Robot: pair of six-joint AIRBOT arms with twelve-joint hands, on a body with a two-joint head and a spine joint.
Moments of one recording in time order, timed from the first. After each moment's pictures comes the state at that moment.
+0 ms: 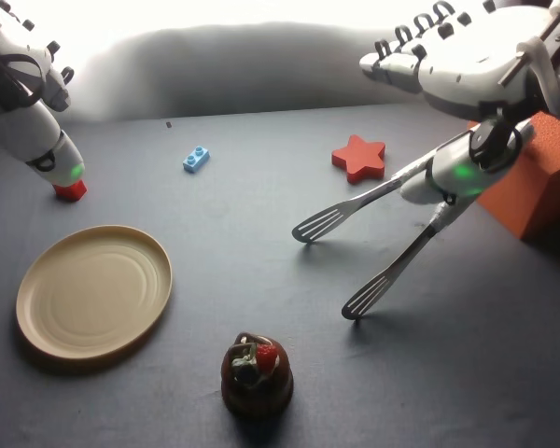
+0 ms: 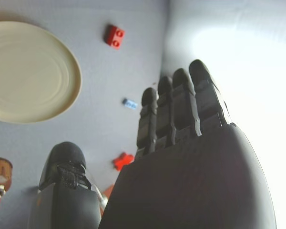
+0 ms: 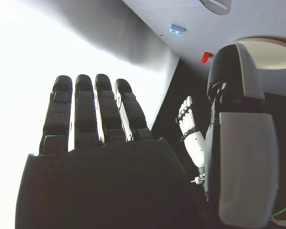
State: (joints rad) left arm -0.18 -1.00 1.21 0.58 0.91 0.94; right arm -0.11 -1.07 0.98 1.81 0.42 -2.98
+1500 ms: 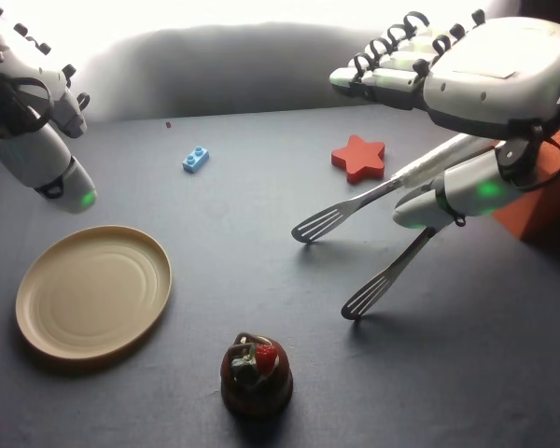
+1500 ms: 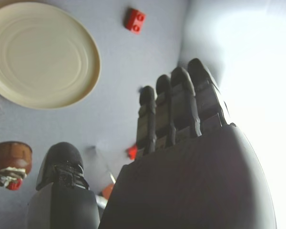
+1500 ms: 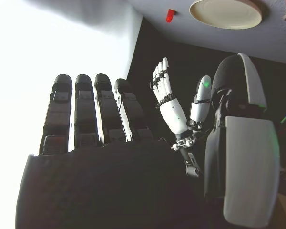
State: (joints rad) left arm -0.17 -0.97 1.14 0.52 0.91 0.96; right arm -0.20 -0.99 1.04 0.01 0.06 -1.14
